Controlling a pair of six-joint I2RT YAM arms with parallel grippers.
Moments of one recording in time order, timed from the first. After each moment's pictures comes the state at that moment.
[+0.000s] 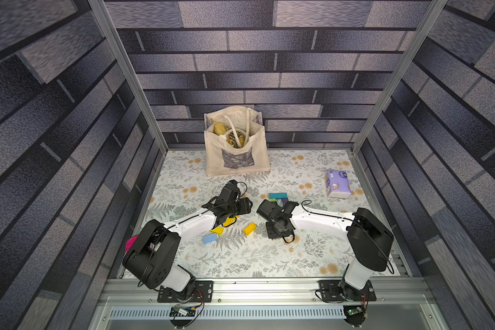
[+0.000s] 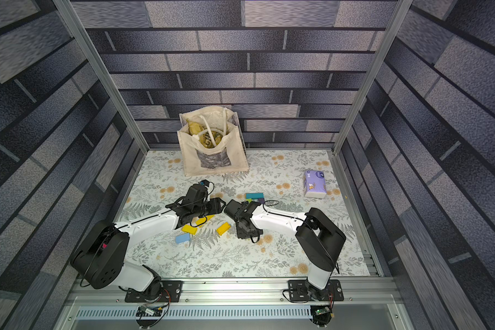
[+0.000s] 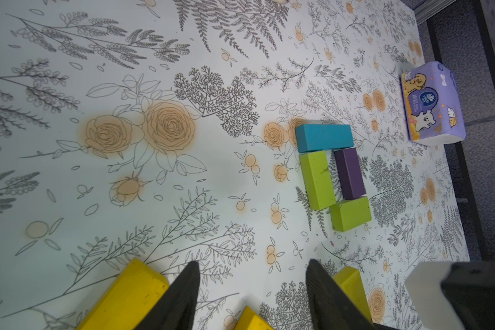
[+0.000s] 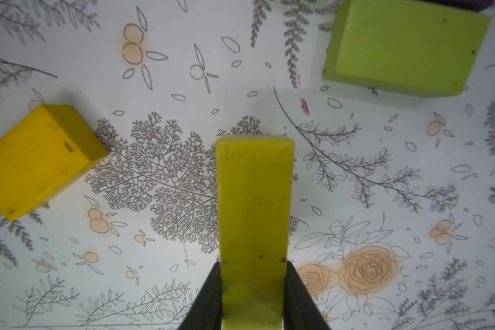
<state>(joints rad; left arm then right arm) -0.55 1.49 0.76 -0.02 0.16 -0.61 0.95 1.73 1.12 -0.83 0.12 0.75</state>
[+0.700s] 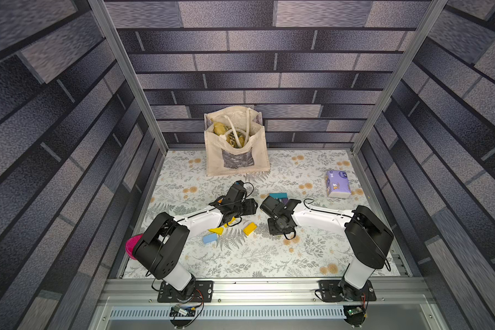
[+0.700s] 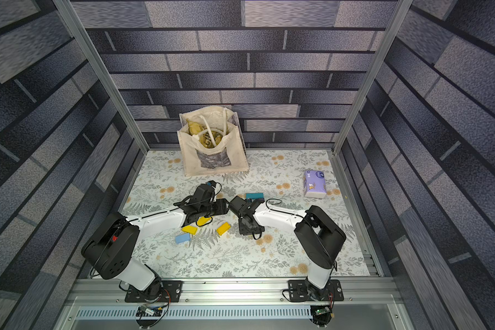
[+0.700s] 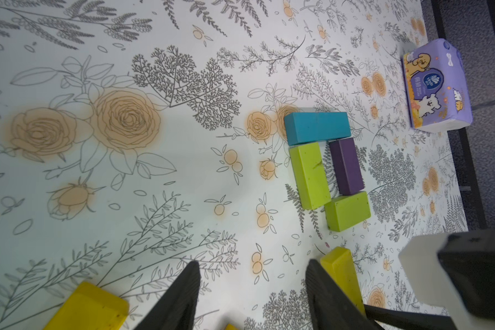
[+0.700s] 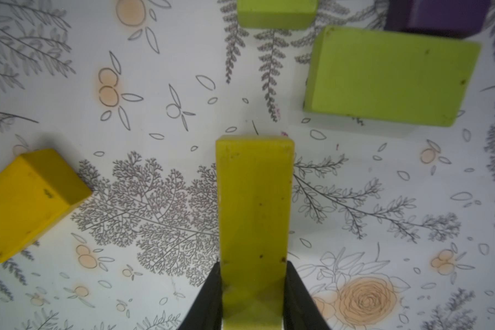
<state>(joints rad) -0.59 1.58 0.81 0.00 0.16 -0.62 0.91 1.76 1.11 -0.76 0.10 0.73</state>
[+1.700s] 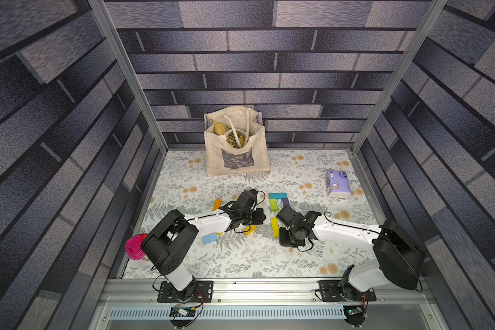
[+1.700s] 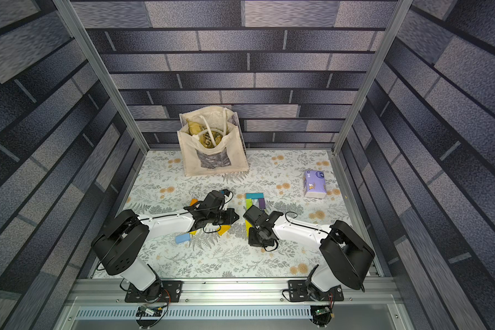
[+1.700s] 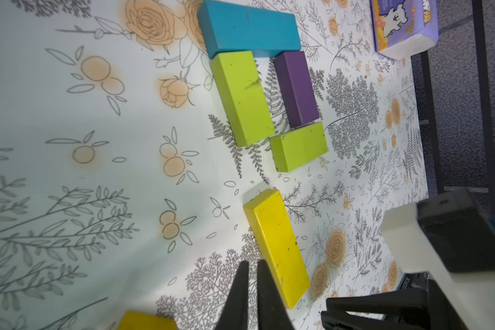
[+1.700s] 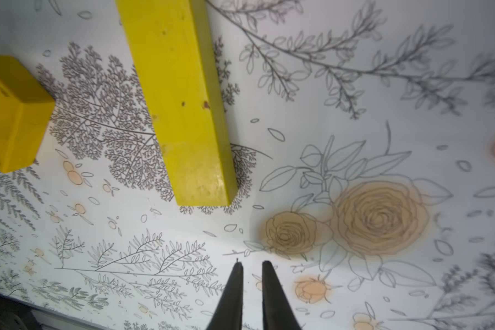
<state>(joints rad) -0.71 1.64 0.81 0.02 0.31 -0.65 0.87 1.49 0.79 -0.63 -0.12 0.88</state>
